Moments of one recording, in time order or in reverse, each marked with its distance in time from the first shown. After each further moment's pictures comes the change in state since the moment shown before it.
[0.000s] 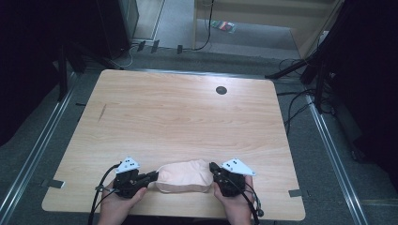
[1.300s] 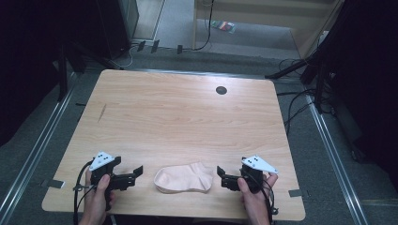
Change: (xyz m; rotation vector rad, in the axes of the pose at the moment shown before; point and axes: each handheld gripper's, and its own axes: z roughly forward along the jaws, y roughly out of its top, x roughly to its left) left arm 0.051 -0.003 -0.035 -0.175 0.200 -0.056; right arm -0.055 -0.001 -0.015 -0.045 -0.008 0.065
